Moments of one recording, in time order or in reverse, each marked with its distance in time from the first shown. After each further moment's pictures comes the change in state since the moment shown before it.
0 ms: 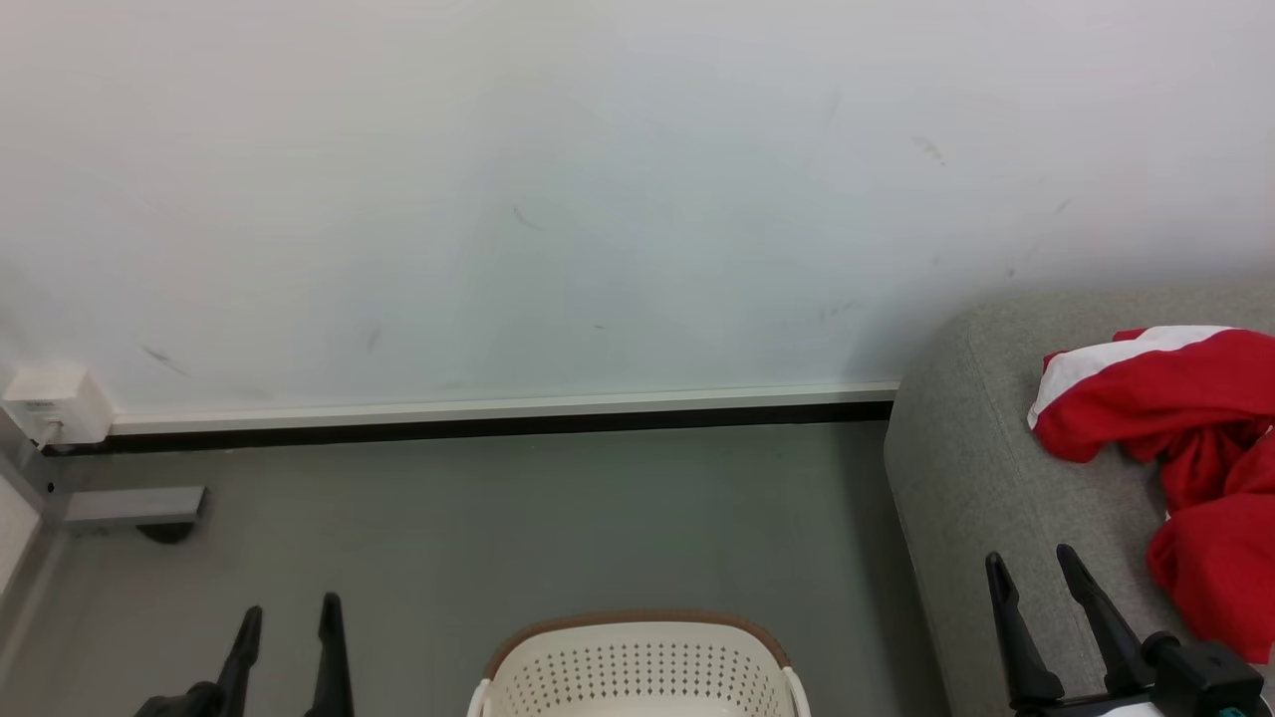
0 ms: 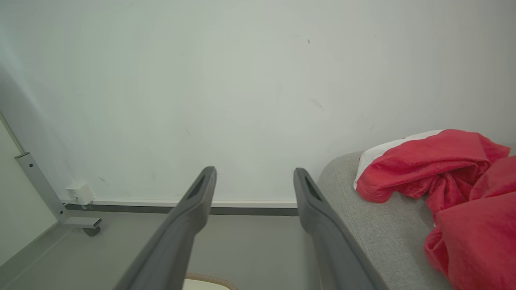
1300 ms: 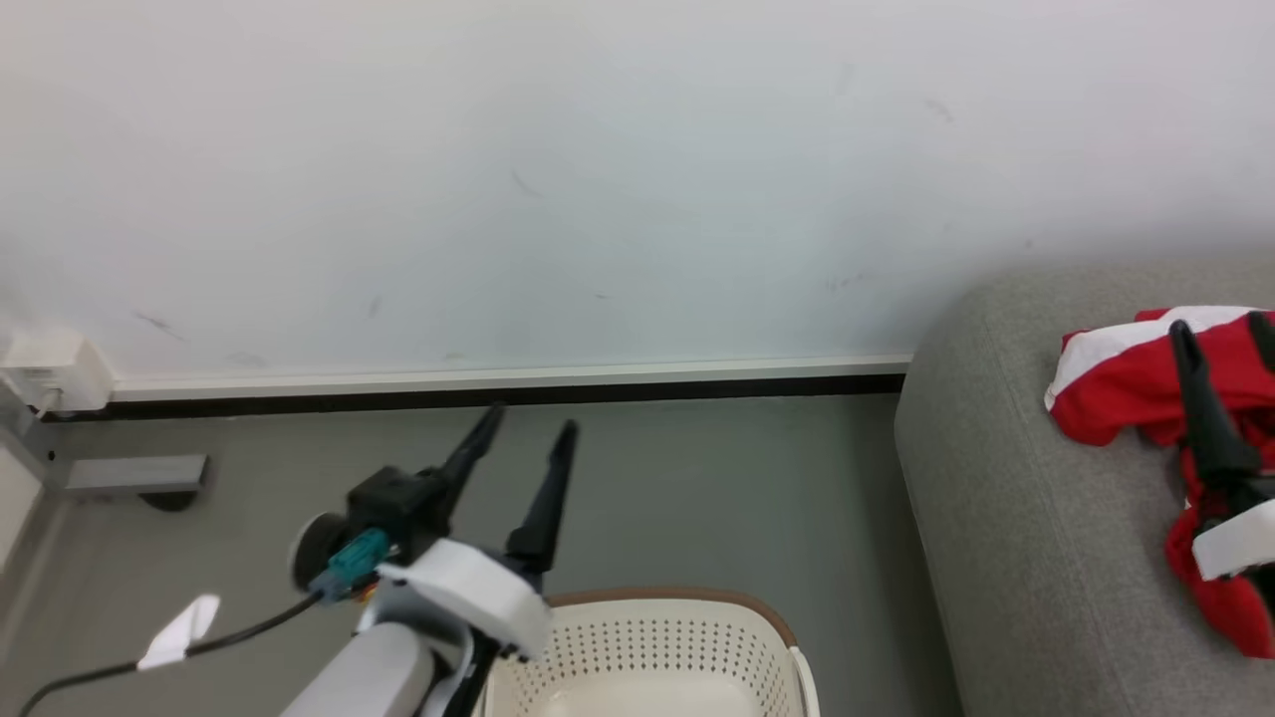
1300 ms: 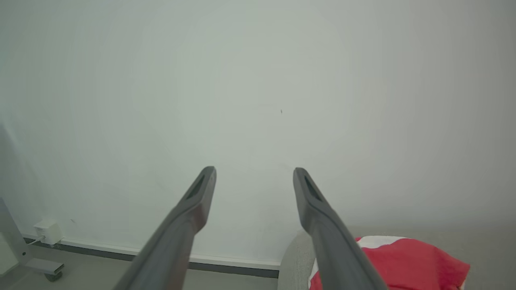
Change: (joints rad) left arm -0.479 0.165 -0.659 0.080 -0.306 0.112 0.000; right arm -0.378 -0.400 0.151 0.068 0.381 0.000 0.056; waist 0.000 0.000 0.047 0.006
